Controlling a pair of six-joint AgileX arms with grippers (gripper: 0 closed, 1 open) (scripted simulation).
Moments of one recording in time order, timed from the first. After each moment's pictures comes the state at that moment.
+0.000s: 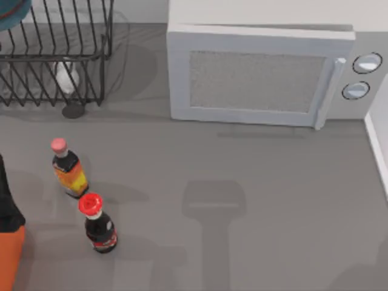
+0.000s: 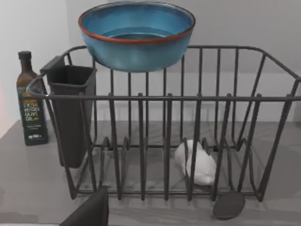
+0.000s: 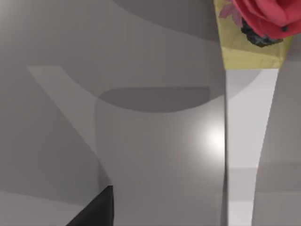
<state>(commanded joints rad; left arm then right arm) 0.00 0.00 0.00 0.00 0.00 0.00 -0.44 1.70 0.72 -0.59 -0.01 -1.89</state>
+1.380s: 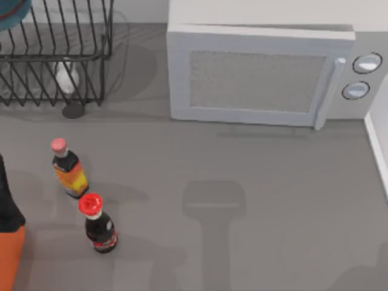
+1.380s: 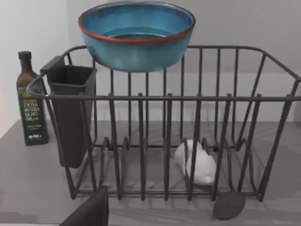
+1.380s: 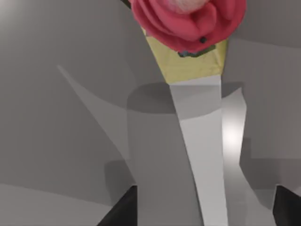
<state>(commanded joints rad) 0.00 0.00 0.00 0.00 0.00 0.00 -0.44 1.70 0.72 -0.59 -0.01 -1.89</state>
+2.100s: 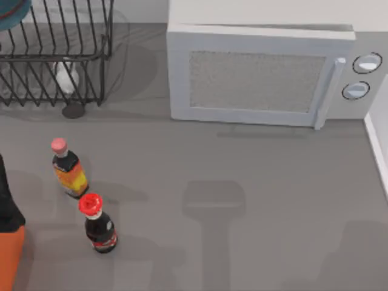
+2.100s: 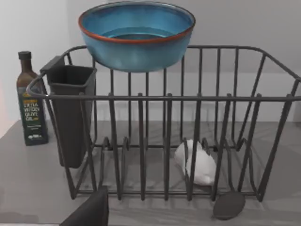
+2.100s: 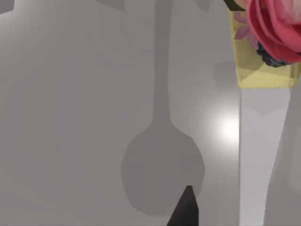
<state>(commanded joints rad) 0.00 0.00 0.00 0.00 0.00 0.00 -0.44 1.48 1.00 -1.10 0.03 -1.86</state>
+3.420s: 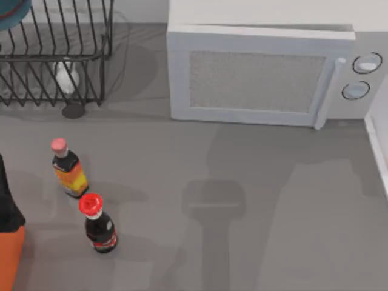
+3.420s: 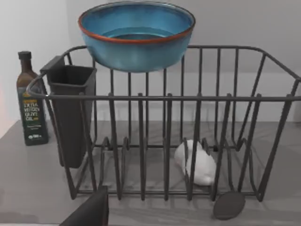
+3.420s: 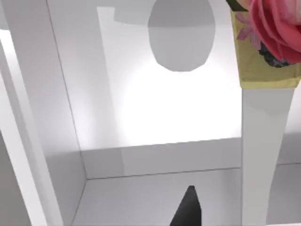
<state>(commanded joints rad) 0.00 0.00 0.00 0.00 0.00 0.00 -0.25 2.27 2.15 -1.48 0.03 -1.70</state>
